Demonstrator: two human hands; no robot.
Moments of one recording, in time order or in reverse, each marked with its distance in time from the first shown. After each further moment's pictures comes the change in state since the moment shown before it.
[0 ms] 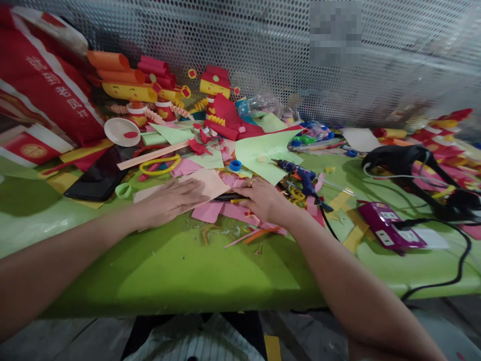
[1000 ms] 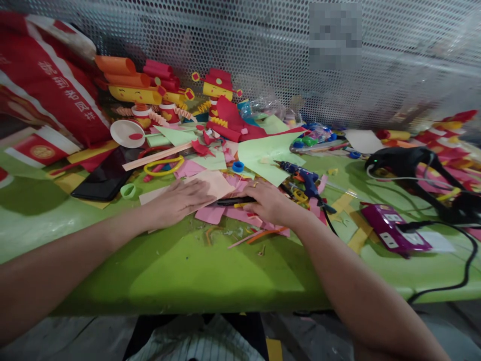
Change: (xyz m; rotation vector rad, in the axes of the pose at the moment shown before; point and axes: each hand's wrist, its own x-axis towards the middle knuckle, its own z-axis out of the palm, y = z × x) left_hand 0.005 0.007 0.002 0.027 0.017 -0.012; right_hand -0.003 0.003 0.000 0.123 0.021 -0.065
